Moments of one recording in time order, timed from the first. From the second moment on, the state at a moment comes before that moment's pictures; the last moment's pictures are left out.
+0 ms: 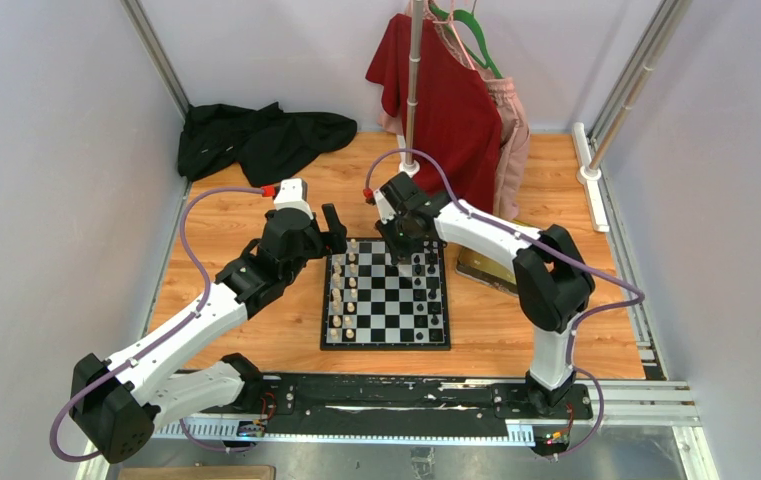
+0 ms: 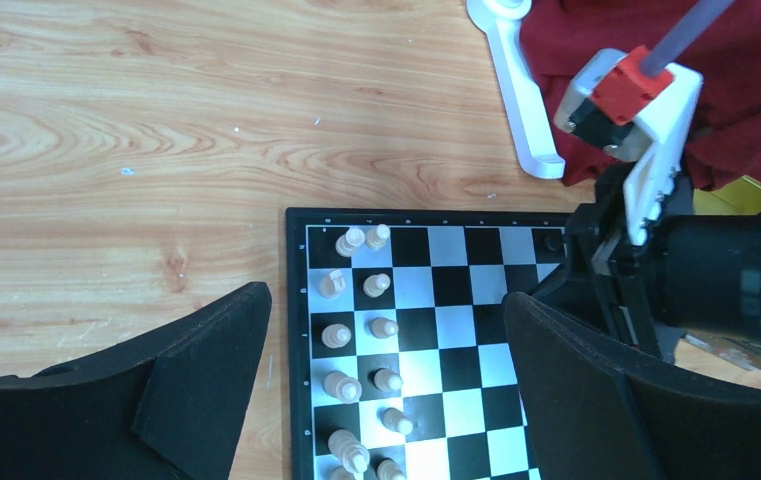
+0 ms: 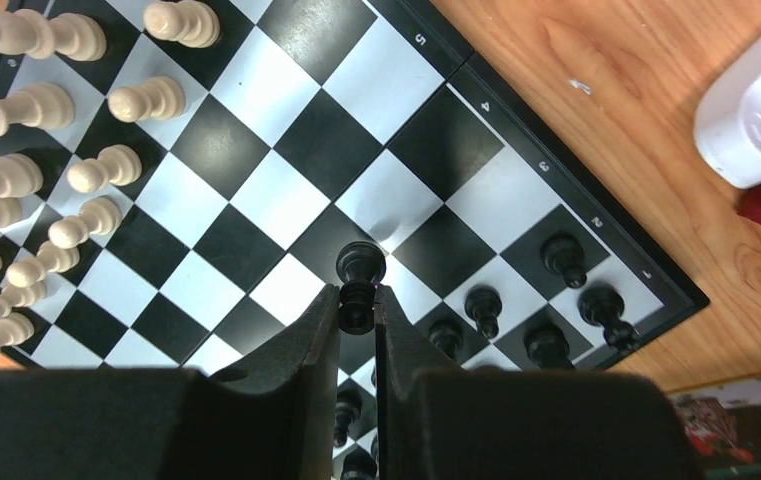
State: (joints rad) left arm -0.64 1.00 0.77 -0.22 -0.40 -0.51; right arm 0.73 1.88 1.44 -0.62 -0.13 0.01
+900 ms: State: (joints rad) left arm -0.62 1.02 0.77 -0.22 -0.40 -0.51; right arm 0.73 1.53 1.35 -0.82 0.01 0.04
